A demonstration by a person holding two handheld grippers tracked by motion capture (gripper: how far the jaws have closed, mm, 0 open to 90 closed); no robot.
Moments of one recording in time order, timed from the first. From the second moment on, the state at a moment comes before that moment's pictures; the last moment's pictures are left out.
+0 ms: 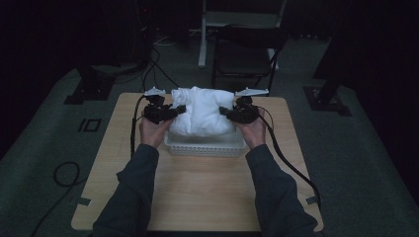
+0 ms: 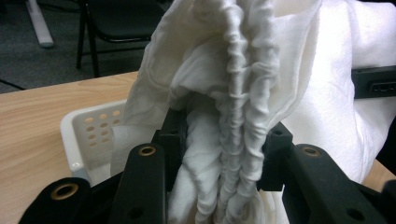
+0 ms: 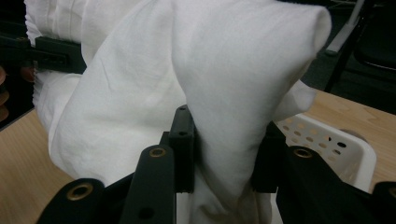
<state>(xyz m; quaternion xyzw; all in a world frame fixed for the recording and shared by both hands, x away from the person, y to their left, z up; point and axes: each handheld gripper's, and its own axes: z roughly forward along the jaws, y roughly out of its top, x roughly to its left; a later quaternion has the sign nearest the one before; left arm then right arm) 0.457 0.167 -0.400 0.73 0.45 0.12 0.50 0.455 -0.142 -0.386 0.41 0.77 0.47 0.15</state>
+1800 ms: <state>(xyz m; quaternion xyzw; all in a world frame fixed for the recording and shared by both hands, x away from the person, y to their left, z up) 0.481 0.151 -0.466 0.77 0.49 0.16 0.37 0.497 -0.133 -0.472 0.49 0.81 0.30 0.13</state>
